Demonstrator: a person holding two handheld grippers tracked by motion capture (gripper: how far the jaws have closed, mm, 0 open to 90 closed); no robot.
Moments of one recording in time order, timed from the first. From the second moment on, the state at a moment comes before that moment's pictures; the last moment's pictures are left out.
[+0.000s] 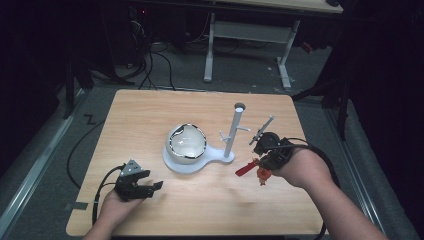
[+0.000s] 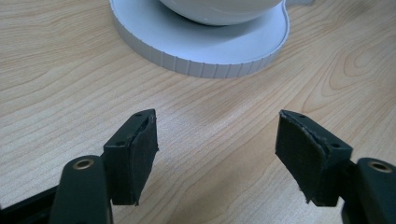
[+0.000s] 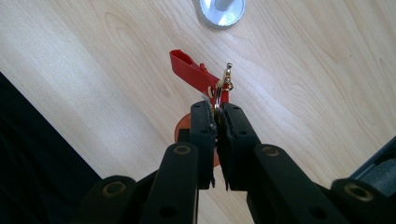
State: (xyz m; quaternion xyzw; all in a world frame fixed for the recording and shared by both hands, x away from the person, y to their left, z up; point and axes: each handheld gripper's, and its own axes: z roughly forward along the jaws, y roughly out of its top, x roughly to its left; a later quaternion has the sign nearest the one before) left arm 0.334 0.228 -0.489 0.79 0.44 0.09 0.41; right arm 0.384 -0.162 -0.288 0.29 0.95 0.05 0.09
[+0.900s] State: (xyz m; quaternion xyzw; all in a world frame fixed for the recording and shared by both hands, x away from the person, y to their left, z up) left arm 0.334 0.229 -0.489 0.79 0.44 0.08 0.42; right arm 0.394 -0.151 -0.237 0.29 0.95 0.05 0.11
